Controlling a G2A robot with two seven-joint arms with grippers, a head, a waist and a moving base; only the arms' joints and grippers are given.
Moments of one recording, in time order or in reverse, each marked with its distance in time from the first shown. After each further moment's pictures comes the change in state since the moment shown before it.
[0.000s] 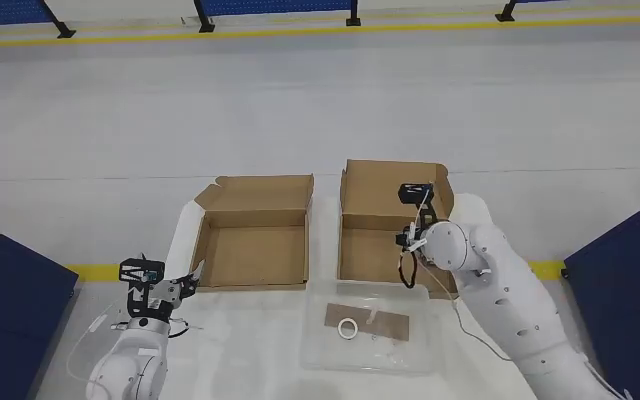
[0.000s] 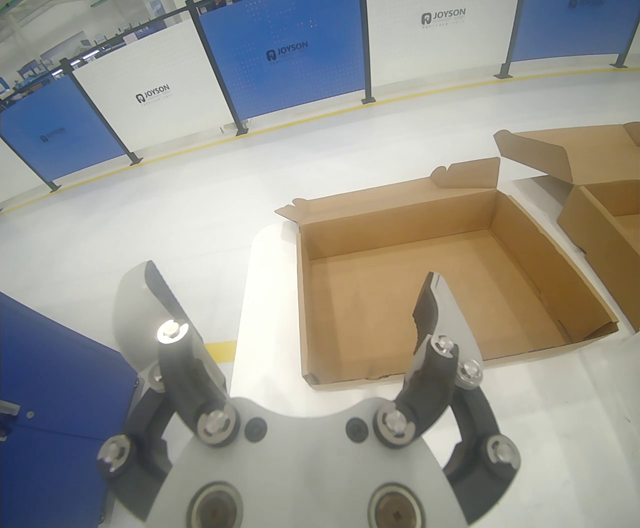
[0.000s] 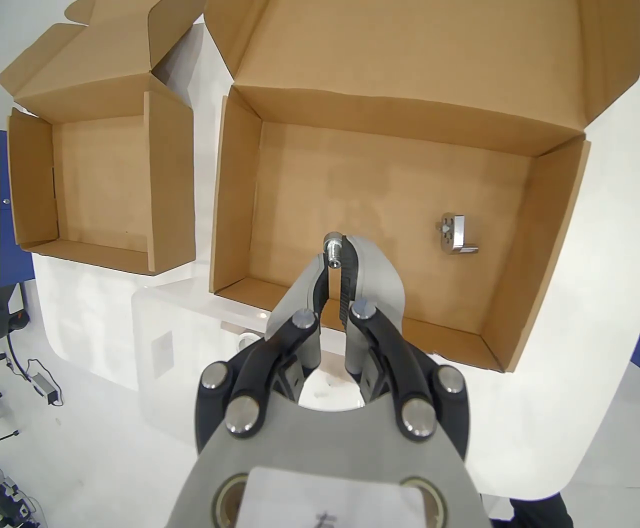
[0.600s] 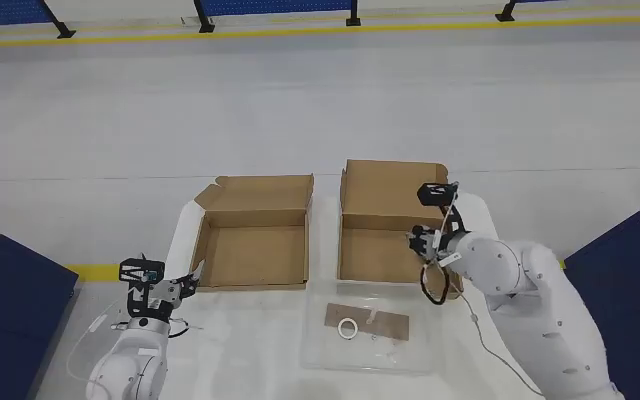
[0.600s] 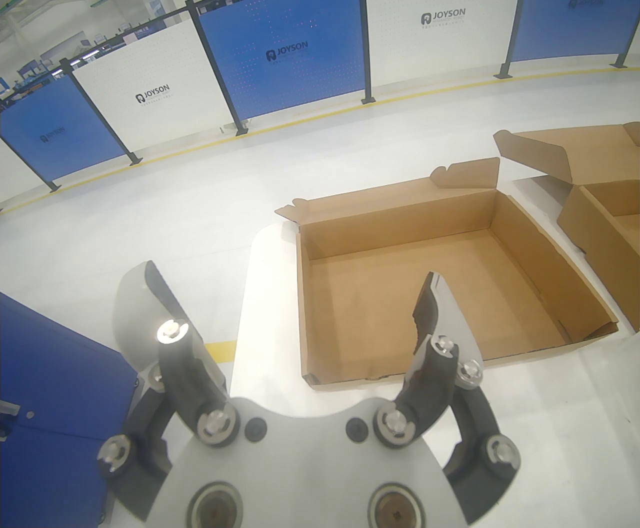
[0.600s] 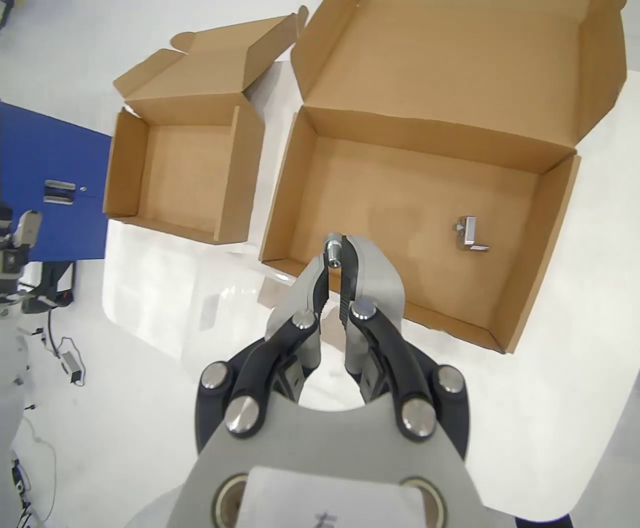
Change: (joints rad) left arm 0.000 0.000 0.000 0.000 0.000 0.000 0.000; right arm -0.151 0.034 0.173 -0.221 0.058 -0.081 -0.005
